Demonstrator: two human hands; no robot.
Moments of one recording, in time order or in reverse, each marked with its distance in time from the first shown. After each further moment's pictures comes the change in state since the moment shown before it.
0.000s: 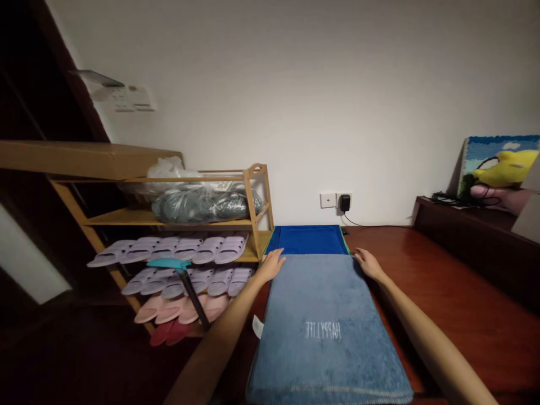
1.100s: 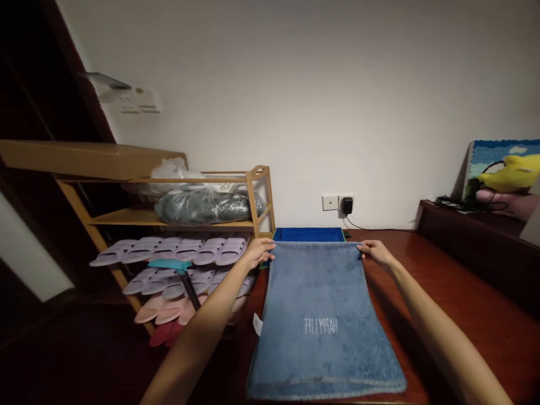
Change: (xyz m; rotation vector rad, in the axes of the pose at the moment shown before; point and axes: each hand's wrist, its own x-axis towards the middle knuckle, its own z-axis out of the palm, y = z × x) left_hand 0.021 0.001 -0.066 -0.940 -0.028 -0.470; right_hand 0.023 -0.032 -0.052 0.705 -0.205 0.067
